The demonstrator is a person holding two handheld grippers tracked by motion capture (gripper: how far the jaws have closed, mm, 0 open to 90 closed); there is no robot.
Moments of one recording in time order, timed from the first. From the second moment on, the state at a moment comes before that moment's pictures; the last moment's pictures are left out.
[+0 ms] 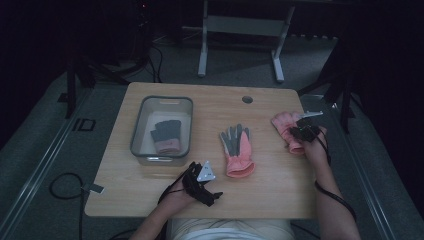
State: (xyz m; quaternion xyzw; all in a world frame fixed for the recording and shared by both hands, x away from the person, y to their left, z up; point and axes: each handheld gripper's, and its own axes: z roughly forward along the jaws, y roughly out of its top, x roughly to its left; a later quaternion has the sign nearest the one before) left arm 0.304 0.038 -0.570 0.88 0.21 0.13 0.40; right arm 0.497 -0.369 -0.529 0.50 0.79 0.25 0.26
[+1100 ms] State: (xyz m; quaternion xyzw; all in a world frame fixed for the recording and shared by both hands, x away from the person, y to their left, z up) left arm 0.304 0.038 -0.568 0.88 0.20 0.13 0.41; right arm 0.382 -0.309 -0.460 0.58 0.70 0.33 0.26
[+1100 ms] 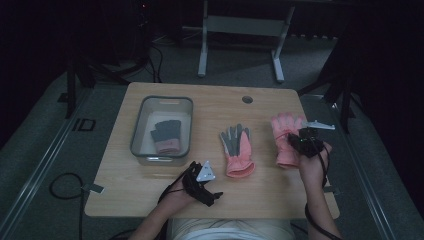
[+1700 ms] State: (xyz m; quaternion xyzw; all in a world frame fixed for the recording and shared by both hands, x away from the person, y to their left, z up) left arm 0.303 0.037 -0.569 0.88 0.20 0.13 0.41; right arm 0.397 -0.303 -0.506 0.61 0.70 0.30 0.24
